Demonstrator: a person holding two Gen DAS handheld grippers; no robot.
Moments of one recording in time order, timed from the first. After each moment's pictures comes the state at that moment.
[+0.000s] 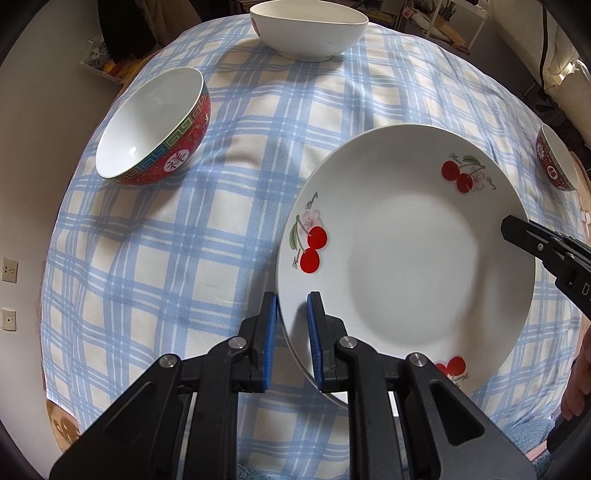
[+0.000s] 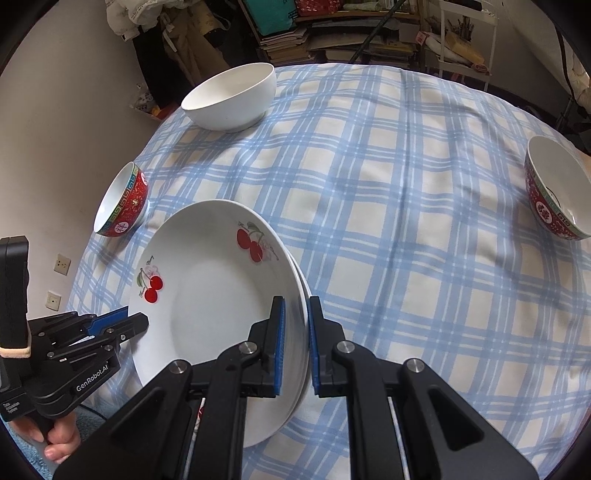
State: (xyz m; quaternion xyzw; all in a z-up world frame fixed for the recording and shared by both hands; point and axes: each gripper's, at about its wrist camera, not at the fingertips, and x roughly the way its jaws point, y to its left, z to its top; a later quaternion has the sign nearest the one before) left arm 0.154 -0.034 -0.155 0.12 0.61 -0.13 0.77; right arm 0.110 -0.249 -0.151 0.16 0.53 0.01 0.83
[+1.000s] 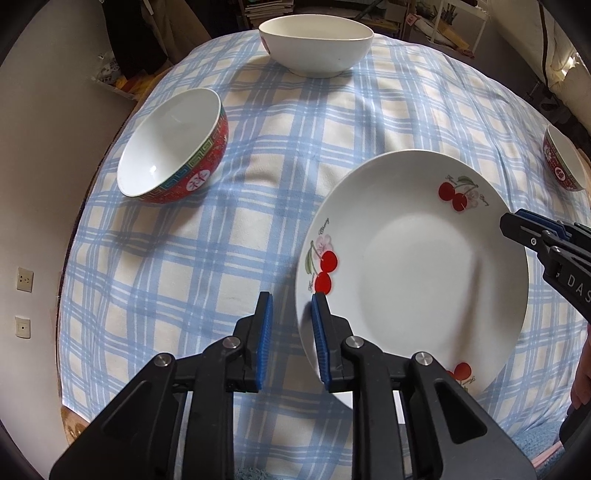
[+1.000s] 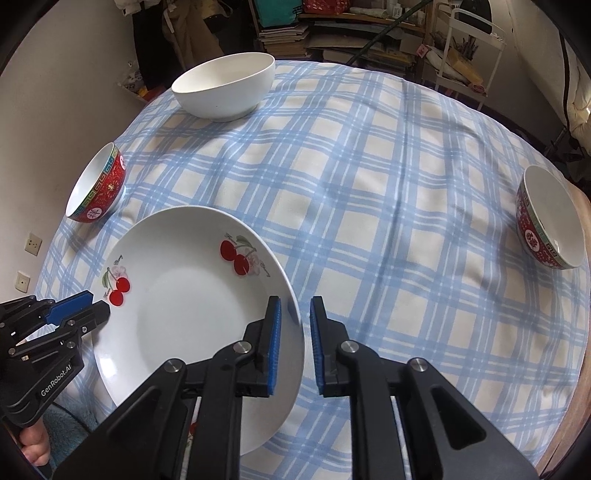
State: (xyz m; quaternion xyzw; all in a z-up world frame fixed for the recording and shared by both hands) left arm 0.154 -0.032 -0.145 0.14 0.58 -0.11 0.79; right arm 0.124 -0.240 -0.154 0.09 0.54 -0.02 0.83
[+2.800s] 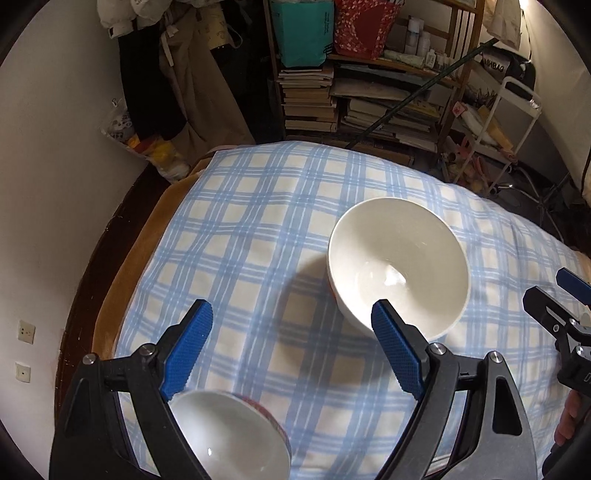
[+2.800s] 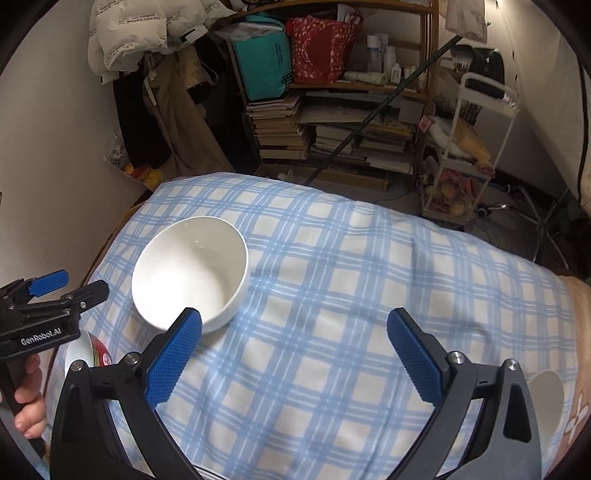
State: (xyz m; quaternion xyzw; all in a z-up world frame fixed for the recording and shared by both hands) left arm 0.391 -0.059 -0.089 0.10 0.51 -0.09 0.85; right arm 0.312 -0.287 -0.096 0.11 0.46 -0.03 0.88
